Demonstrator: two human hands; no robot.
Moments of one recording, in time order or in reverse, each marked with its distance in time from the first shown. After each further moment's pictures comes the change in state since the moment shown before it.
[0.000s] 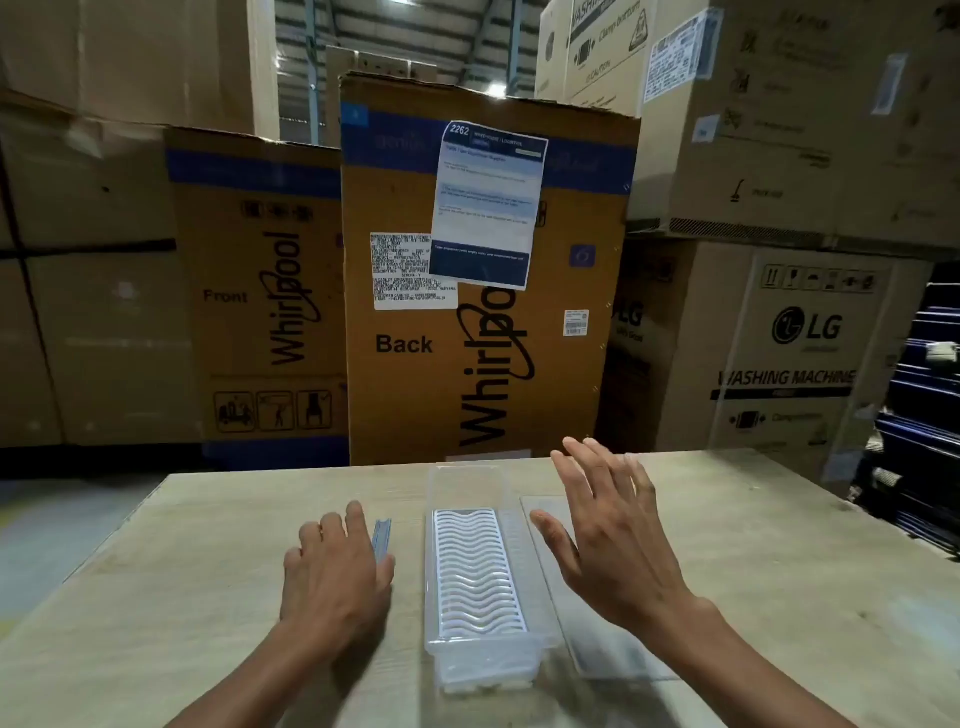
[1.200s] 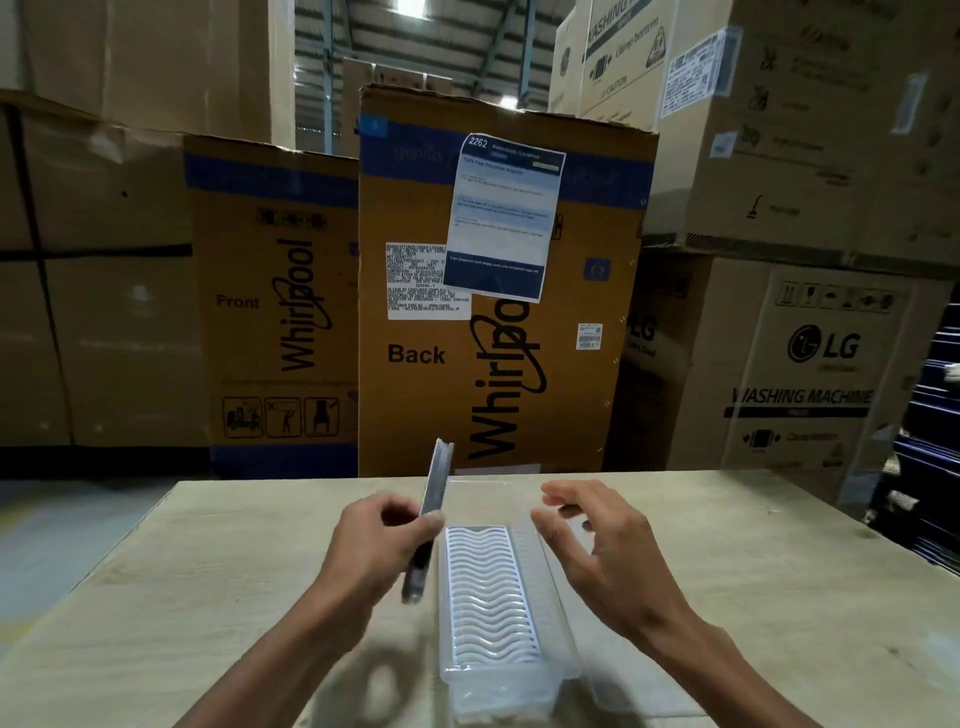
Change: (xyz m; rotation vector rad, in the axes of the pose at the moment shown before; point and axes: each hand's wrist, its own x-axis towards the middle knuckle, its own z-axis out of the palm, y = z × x) left_hand -0.003 0.023 -0.064 -1.221 -0.133 -0.165; right_hand 0.013 -0.026 -0.018 0.571 -0.008 0.134
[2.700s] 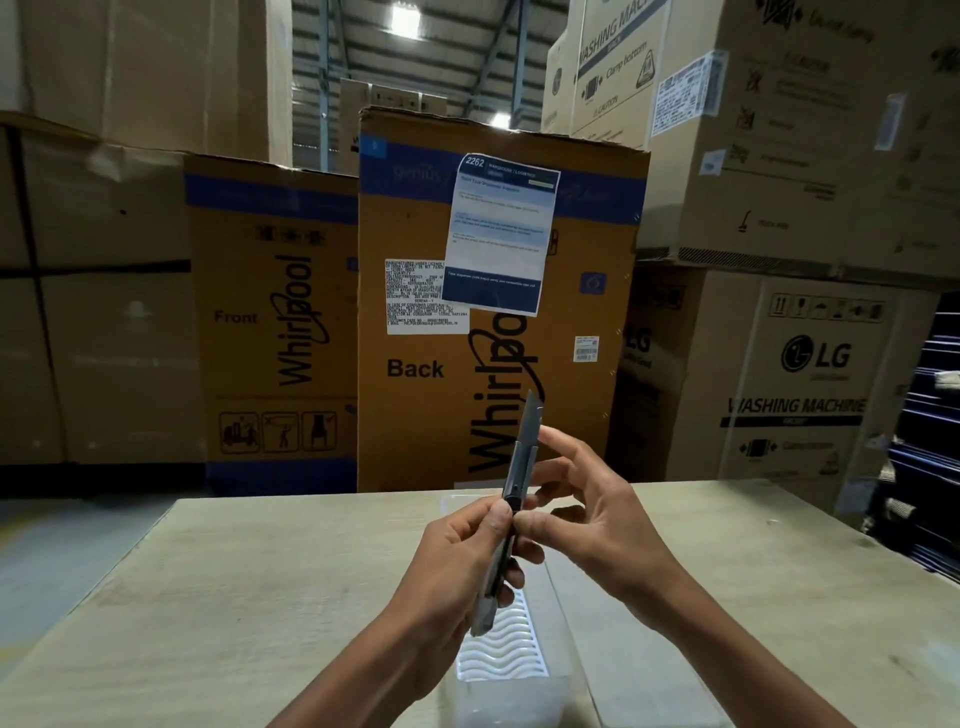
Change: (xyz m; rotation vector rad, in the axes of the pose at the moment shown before) left_hand -0.044 0.042 0.038 -0.345 -0.367 0.019; right_hand 0.024 -0.031 -0.018 0.420 -0.102 -0.008
